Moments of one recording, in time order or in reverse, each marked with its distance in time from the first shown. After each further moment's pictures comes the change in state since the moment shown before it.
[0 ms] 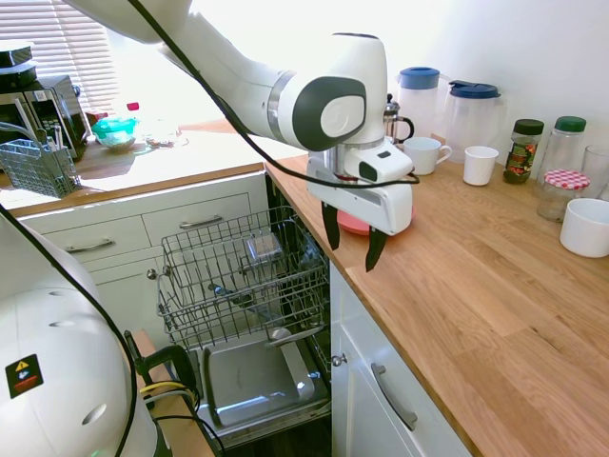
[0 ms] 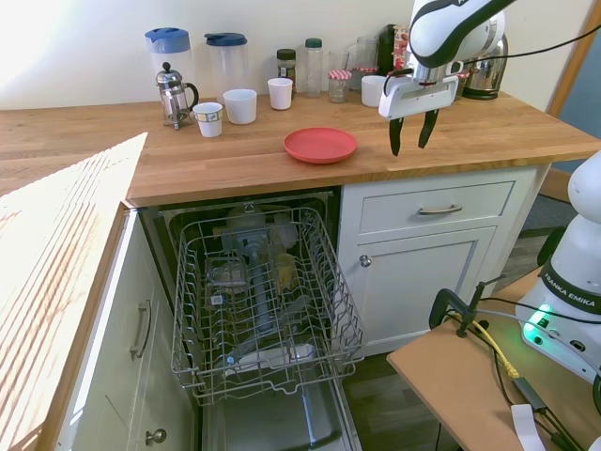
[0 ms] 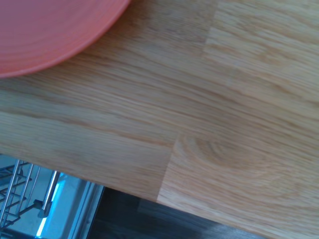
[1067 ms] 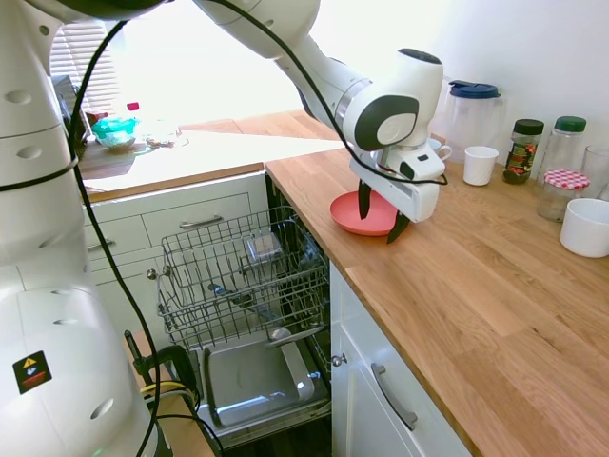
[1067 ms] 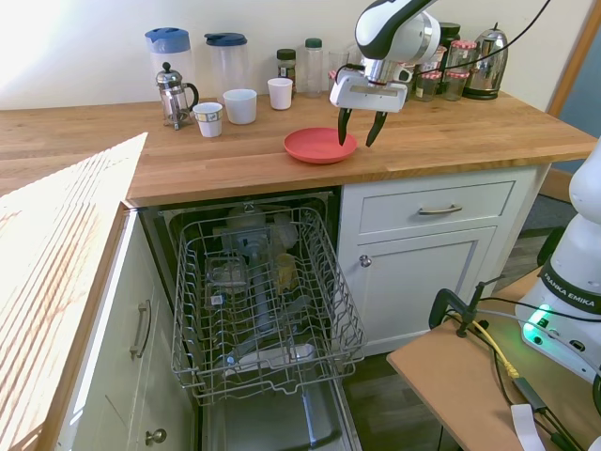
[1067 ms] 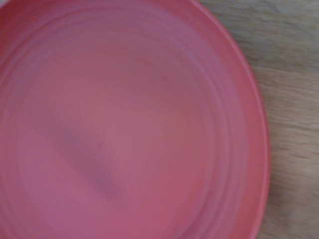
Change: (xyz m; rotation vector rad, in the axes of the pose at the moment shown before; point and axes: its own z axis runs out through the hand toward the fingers) arm 0.074 -0.110 0.032 0.179 -0.147 0.135
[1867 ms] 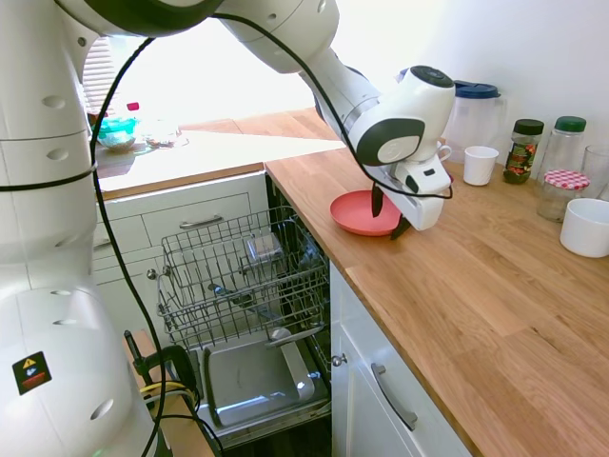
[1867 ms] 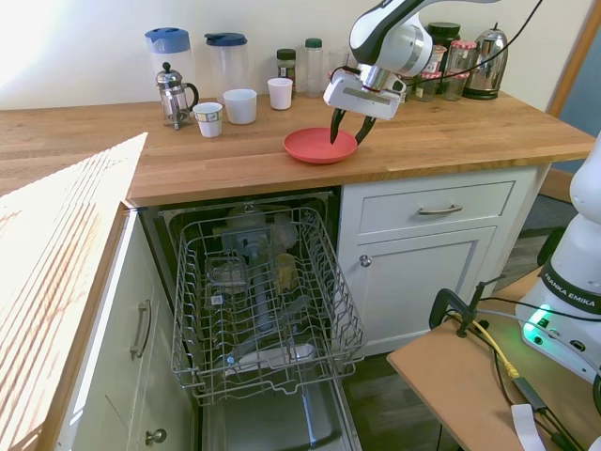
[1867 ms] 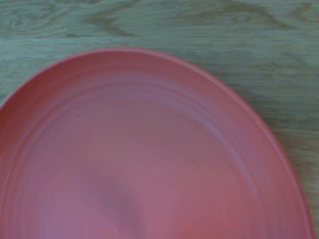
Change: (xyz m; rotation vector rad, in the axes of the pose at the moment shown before) arm 0.019 -0.011 0.016 0.116 -0.016 0.074
